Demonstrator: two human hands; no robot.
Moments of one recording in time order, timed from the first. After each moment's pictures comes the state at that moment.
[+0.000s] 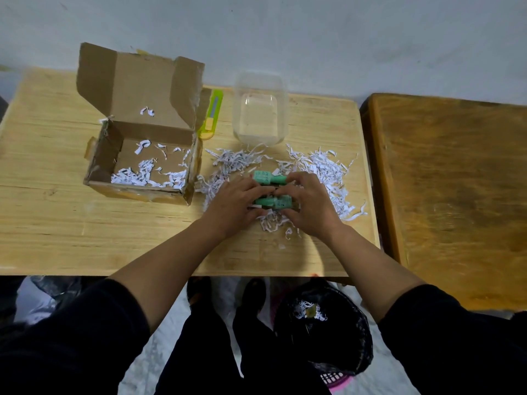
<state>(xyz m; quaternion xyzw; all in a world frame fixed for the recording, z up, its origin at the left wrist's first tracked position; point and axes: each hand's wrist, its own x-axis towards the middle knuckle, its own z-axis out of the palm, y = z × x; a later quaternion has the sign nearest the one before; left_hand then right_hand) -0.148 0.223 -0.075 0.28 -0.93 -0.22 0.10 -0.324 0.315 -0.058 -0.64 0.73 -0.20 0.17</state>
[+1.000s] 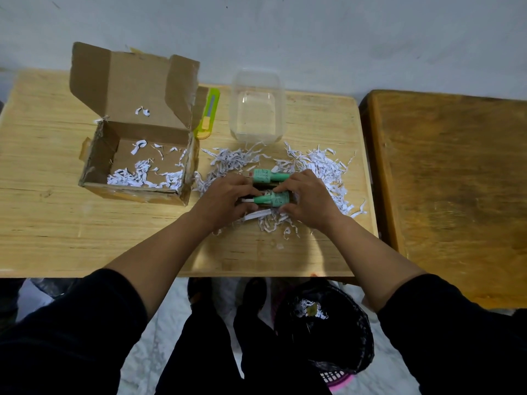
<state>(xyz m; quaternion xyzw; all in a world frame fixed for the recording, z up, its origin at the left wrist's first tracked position) -0.142 0.202 -0.081 0.25 -0.93 -0.27 0.09 -0.333 0.302 -0.050 -0.63 0.73 -0.15 0.22</state>
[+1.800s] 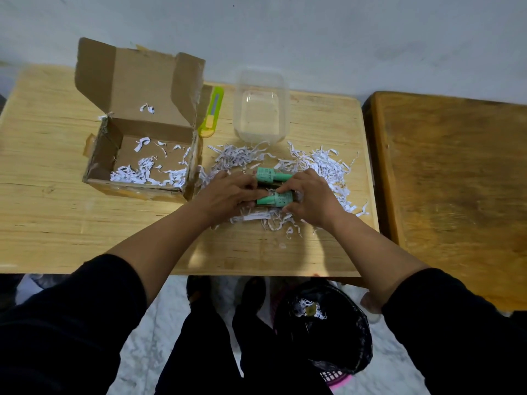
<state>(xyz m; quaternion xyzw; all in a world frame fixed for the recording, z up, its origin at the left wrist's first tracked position) -0.135 0.190 -0.077 0.15 -0.98 -0.14 0.03 -0.332 0.298 -0.044 -0.62 0.74 -0.11 0.24</state>
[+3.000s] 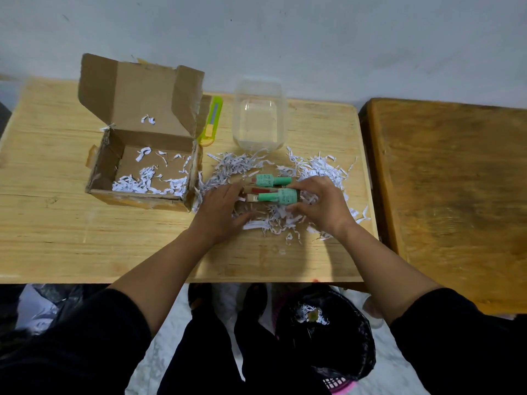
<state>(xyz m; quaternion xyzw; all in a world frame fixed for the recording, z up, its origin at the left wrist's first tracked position) -0.129 0.215 -0.091 0.37 -0.89 -0.25 0.11 -0.342 0.312 -0.038 -0.51 0.77 -0.25 0.28</state>
